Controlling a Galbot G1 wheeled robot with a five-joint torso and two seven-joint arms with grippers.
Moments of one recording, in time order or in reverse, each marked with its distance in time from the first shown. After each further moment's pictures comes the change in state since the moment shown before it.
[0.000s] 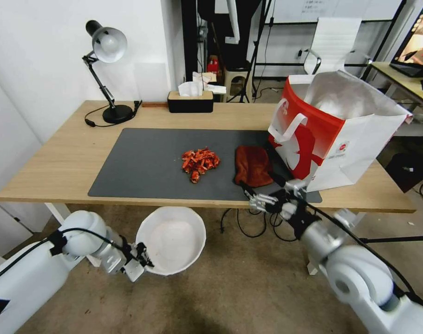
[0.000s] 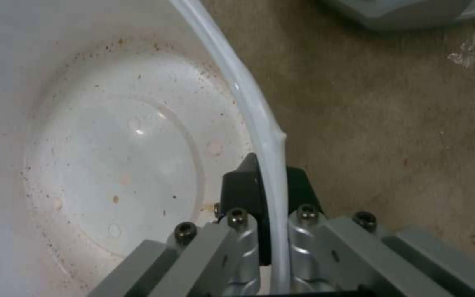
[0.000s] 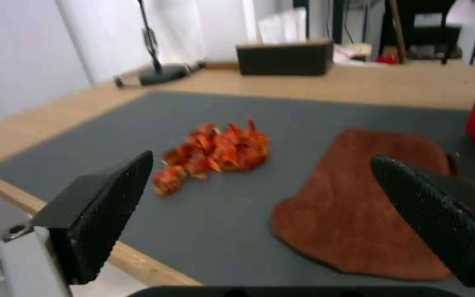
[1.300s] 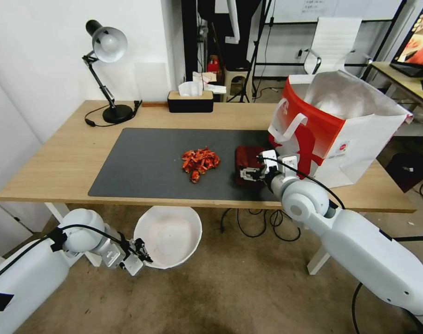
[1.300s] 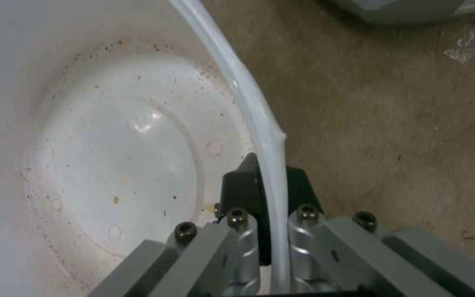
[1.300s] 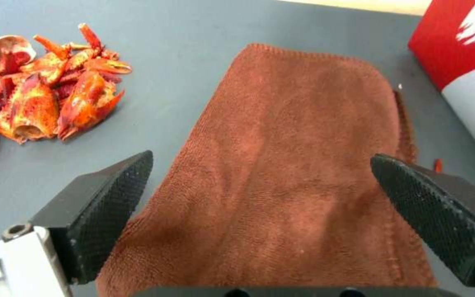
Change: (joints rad) left arm 0.019 0.005 -0.033 0.011 0.001 -0.012 0.002; right arm 0.599 0.019 -0.460 -0.312 0.312 -0.267 0.520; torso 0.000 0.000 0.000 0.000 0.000
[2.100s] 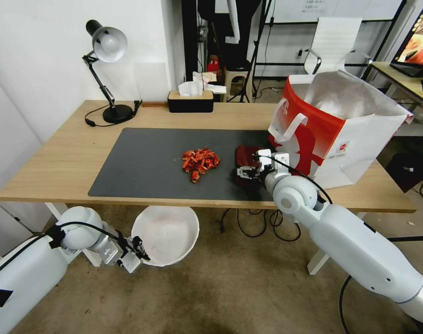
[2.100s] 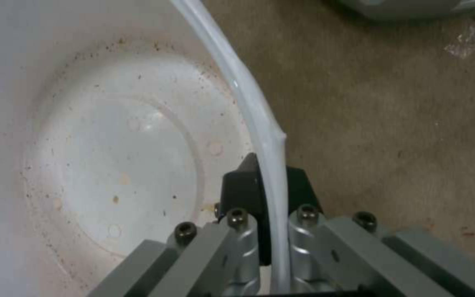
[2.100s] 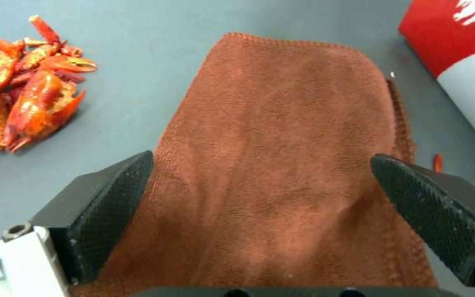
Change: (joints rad) left arm -0.012 0.006 0.000 0.013 -0.008 -0.010 0.000; right arm 0.033 0.036 -0.014 -0.062 0.020 -0.003 0.048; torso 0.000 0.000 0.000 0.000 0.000
